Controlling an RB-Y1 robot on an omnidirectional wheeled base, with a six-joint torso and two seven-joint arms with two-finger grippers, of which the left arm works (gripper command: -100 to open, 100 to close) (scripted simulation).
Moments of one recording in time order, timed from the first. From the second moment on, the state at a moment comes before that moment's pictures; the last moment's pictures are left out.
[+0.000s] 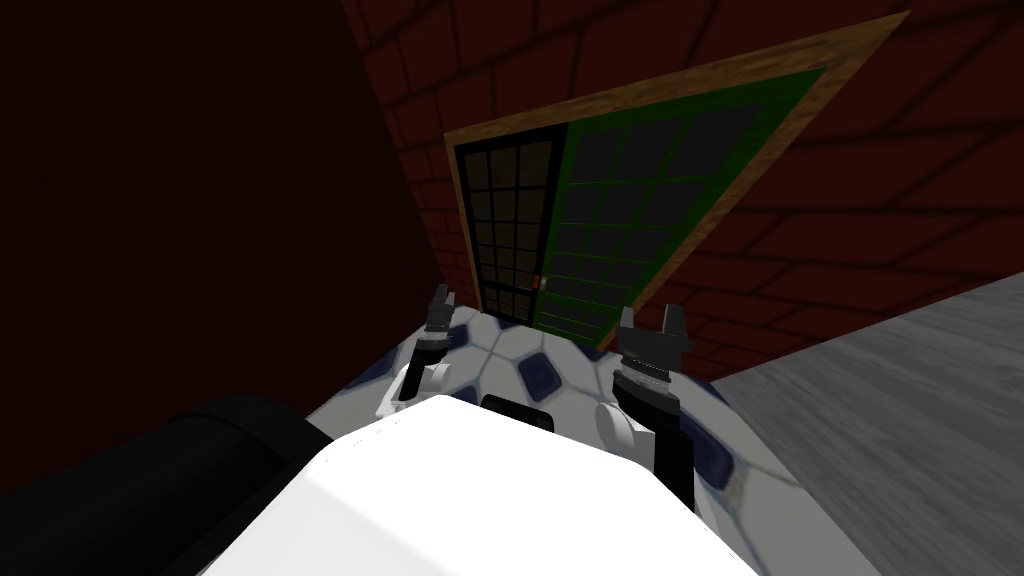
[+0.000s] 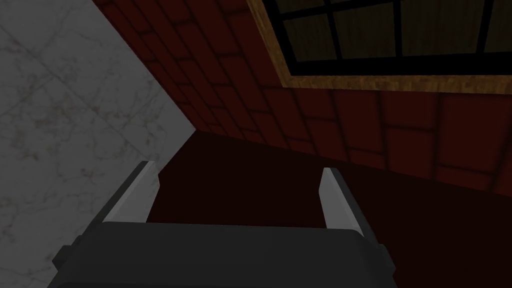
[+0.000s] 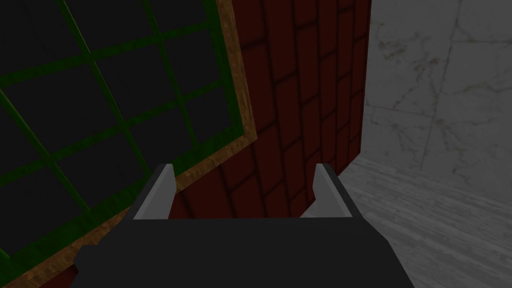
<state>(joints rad) 0.47 0.03 0.10 -2.16 -0.02 -0.52 -0.13</state>
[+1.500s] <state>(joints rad) 0.40 0.07 0.17 -1.84 -0.10 -0.60 -0.43</state>
